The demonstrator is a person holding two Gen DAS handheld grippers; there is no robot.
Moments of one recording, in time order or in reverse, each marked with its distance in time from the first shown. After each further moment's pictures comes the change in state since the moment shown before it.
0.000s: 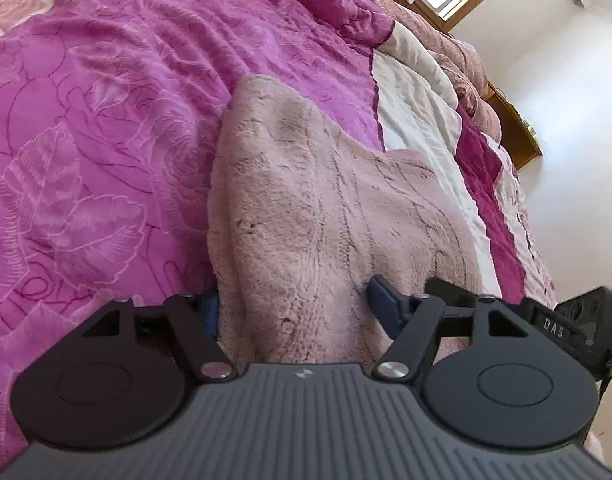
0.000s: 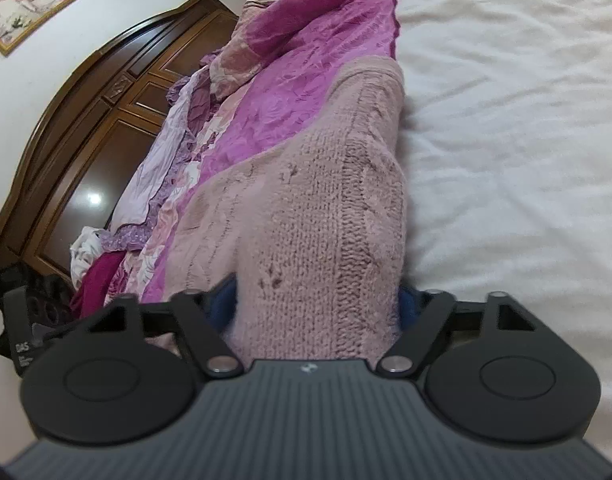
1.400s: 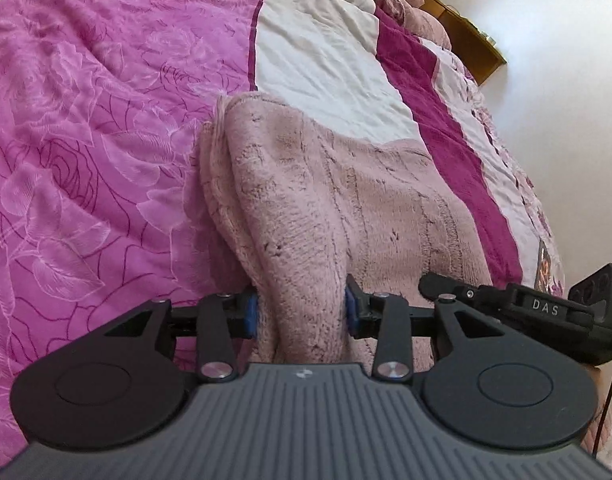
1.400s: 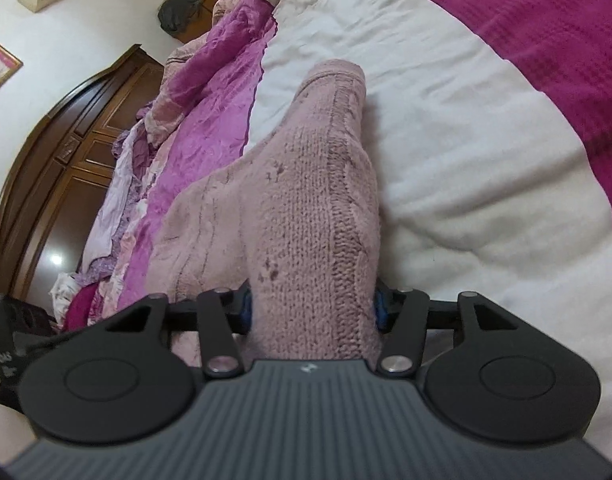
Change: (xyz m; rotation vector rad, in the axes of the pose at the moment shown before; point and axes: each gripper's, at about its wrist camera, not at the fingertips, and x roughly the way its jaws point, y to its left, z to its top) left arm 0.009 -0.135 -0.089 0.199 0.152 -0.029; right arm -0.146 -0.065 -0.064 0.187 -0.098 -0.159
